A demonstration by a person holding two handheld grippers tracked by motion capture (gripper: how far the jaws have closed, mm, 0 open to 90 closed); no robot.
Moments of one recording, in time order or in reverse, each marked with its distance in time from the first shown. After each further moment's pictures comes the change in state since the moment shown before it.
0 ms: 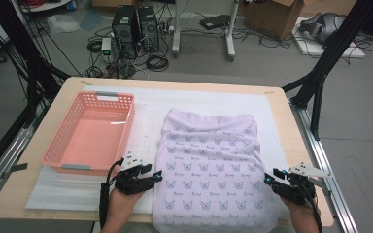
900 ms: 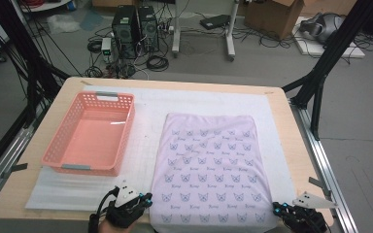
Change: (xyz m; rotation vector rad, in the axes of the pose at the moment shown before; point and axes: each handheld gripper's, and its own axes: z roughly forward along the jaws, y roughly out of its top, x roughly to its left) left arm -0.037 -0.043 -0.046 0.040 0.030 0.097; right arm 0.031 -0.045 -0.050 0.152 0.033 -0.083
